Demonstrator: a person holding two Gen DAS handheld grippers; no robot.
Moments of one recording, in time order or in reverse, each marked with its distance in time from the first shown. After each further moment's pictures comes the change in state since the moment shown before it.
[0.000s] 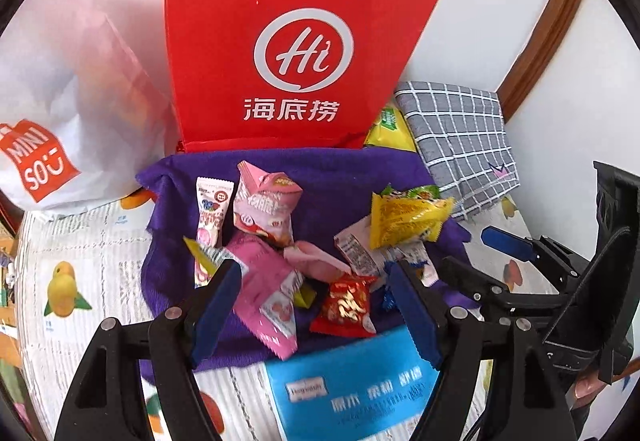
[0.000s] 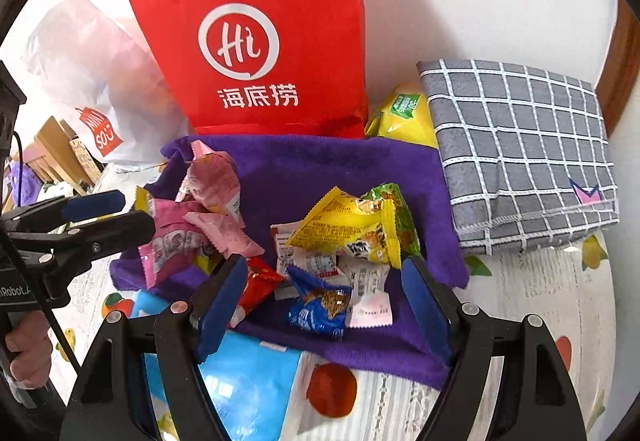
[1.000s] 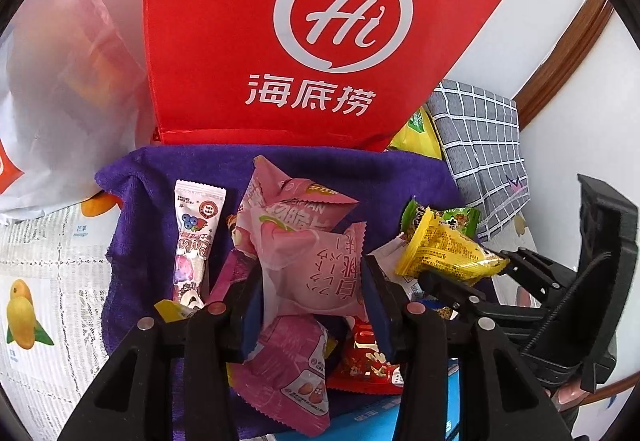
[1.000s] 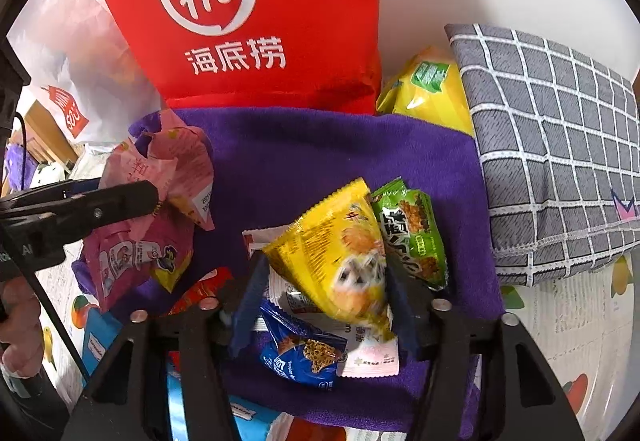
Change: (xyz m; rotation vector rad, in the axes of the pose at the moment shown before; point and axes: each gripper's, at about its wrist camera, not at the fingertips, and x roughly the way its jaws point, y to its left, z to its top) left arm 0.073 0.025 0.024 -0.061 0.043 -0.059; right arm 0.083 -0.007 0.020 -0.064 0.092 0.018
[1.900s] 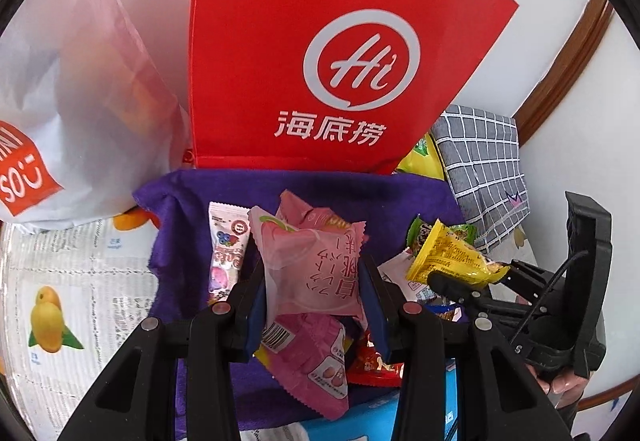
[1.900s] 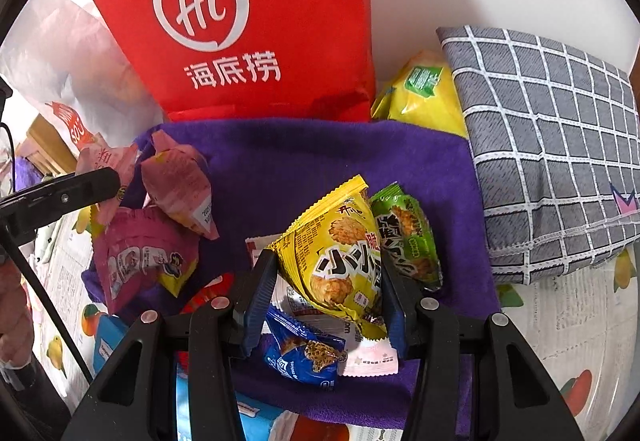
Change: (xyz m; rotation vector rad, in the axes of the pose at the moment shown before) left arm -0.031 0.014 0.005 -0.014 -0.055 0.015; right arm -0.004 -0.011 -0.002 0.041 0.021 0.011
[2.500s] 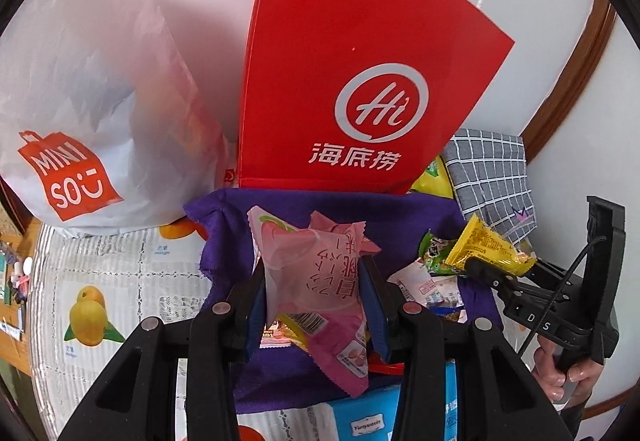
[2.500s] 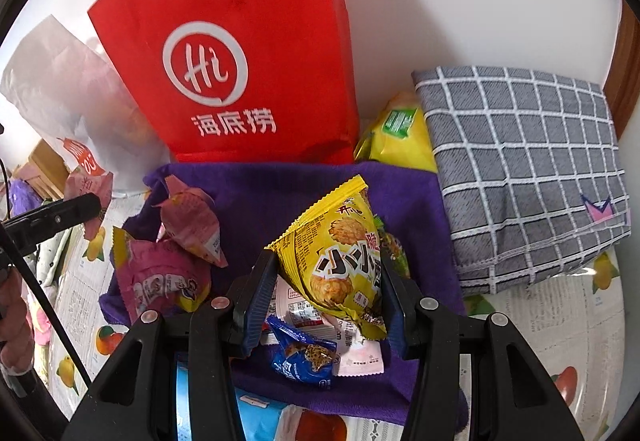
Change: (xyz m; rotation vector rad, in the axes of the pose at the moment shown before) left arm -0.042 0.010 0.000 -0.007 -0.069 0.066; right arm -0.038 -0.006 0.006 0.051 -0.100 -0.011
